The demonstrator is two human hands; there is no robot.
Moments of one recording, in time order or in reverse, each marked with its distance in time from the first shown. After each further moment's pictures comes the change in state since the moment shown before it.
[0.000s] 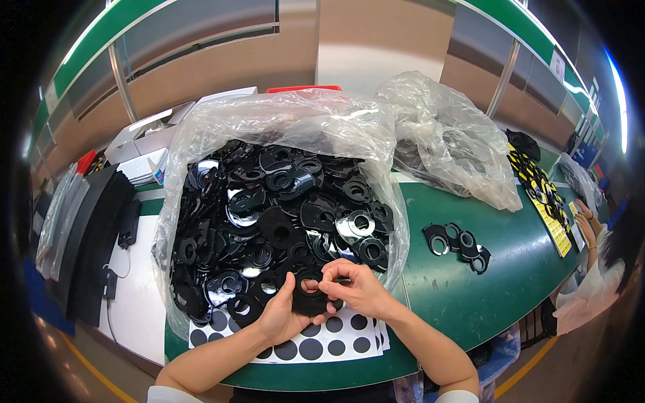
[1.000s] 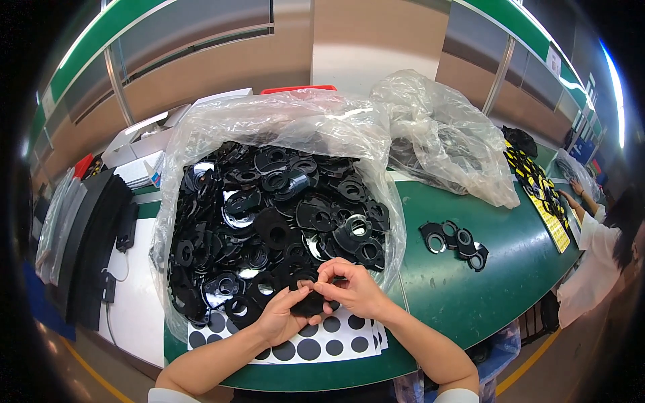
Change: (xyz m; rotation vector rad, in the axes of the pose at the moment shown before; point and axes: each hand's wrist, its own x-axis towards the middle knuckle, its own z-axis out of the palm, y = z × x) left_hand 0.000 0.000 -0.003 0.054 -0.035 0.026; right_hand 0.001 0.004 0.002 0.008 0.004 -0.030
